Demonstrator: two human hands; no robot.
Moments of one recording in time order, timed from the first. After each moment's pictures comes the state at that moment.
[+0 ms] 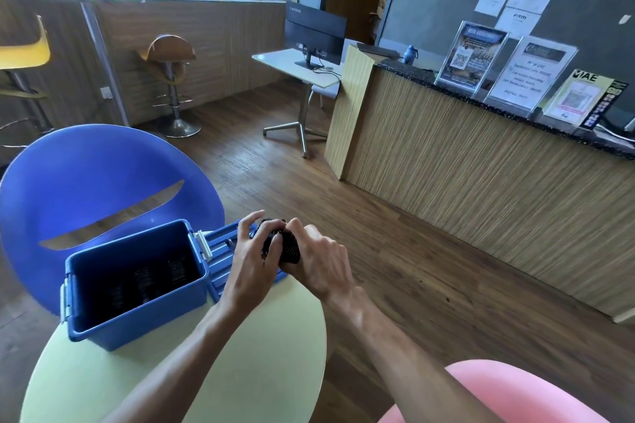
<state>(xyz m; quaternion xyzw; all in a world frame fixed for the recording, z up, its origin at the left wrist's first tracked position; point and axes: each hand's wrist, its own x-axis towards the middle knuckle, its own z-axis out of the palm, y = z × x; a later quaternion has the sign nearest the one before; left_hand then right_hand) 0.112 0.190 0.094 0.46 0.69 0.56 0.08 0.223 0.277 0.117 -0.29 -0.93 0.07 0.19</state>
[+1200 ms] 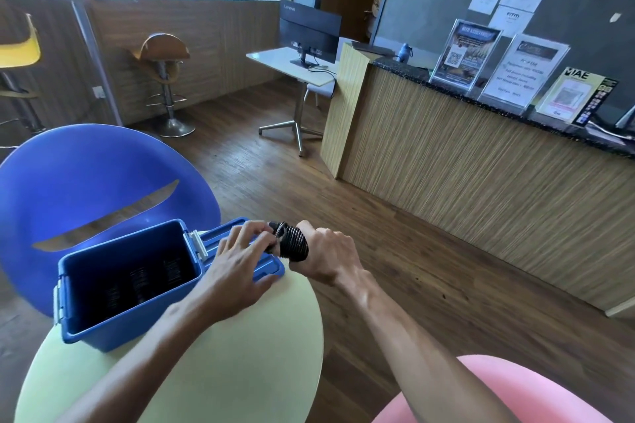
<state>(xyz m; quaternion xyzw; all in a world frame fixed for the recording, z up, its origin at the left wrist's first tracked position) 0.095 0.158 0.113 0.63 0.71 0.31 -0.01 0.230 0.302 0.125 -0.32 -0.94 0.07 0.07</state>
